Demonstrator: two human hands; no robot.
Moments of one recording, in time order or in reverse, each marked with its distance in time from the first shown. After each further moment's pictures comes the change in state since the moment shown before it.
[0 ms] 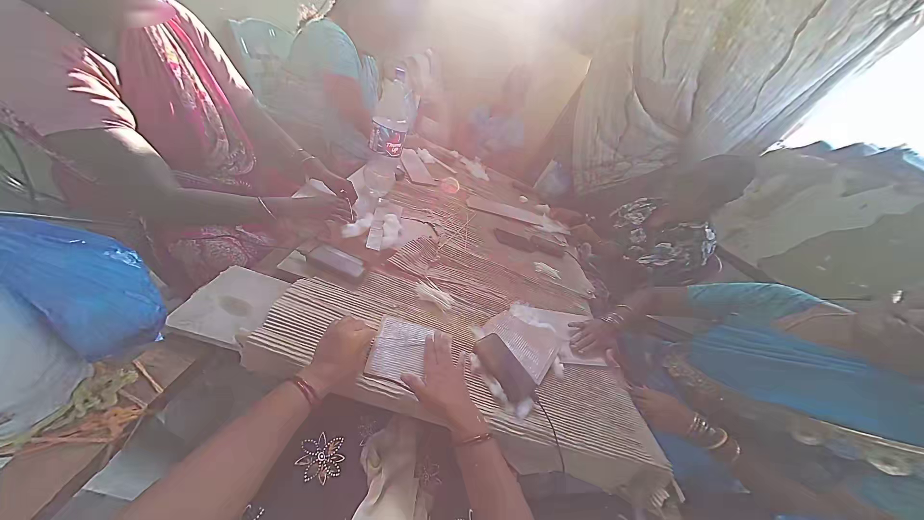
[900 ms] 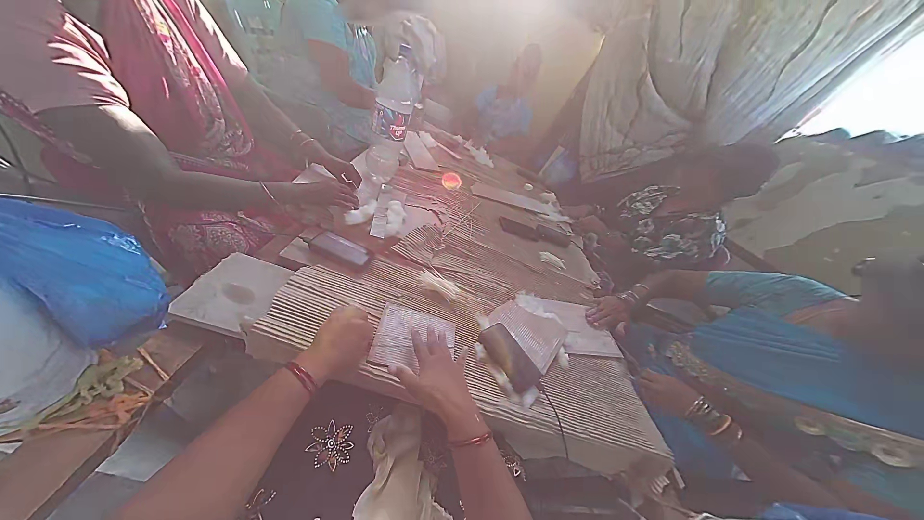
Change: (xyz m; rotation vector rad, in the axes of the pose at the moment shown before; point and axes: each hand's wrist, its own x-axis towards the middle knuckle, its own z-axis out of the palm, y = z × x) left_hand 0.007 0.009 -0.033 0.116 -0.375 -0.068; right_hand -0.011 -0.042 -0.022 -0.046 -0.124 0.052
